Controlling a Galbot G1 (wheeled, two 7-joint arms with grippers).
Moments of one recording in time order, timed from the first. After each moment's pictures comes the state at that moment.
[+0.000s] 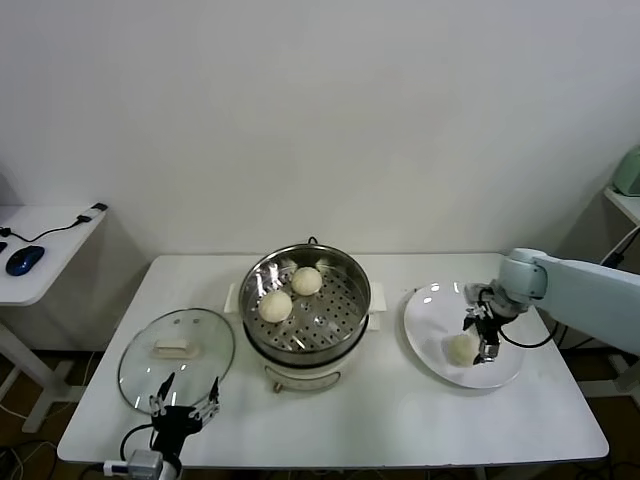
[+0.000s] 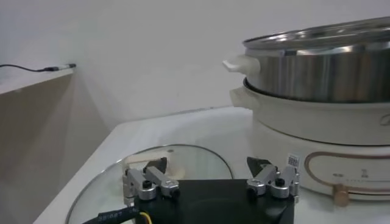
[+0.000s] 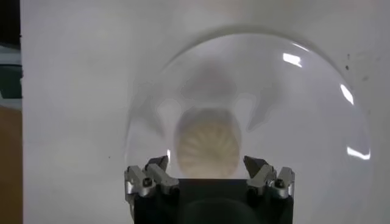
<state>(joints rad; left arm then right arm) 1.68 -1.40 -0.61 -1.95 -0.04 0.06 0.00 0.32 0.70 -1.43 1.20 0.33 -0.28 -0.91</state>
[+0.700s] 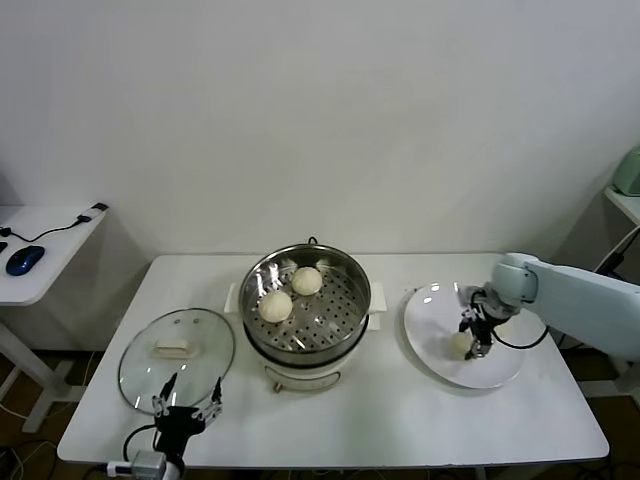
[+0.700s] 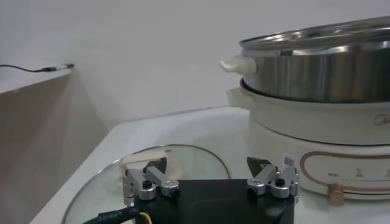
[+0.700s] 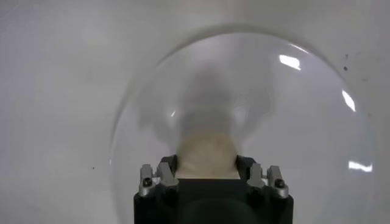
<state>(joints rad) 1.69 -1.41 -0.60 -1.95 -0.03 0.06 0.00 0.34 0.72 -1.41 1.19 0.31 -0.28 -0.93</state>
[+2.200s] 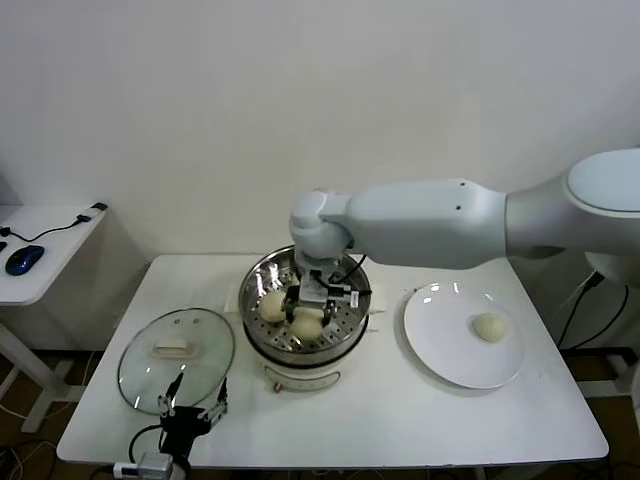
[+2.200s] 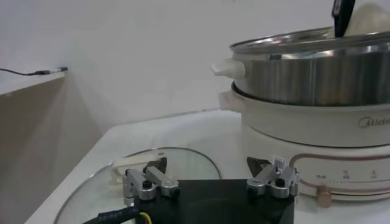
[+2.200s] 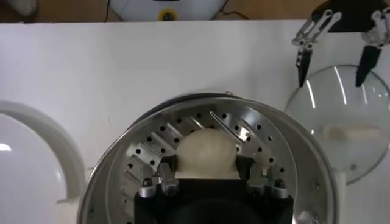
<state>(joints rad) 1.69 -1.43 -0.59 -1.96 -0.01 0.06 0.00 0.68 1.34 -1.51 1.44 0.01 0.33 -1.02</state>
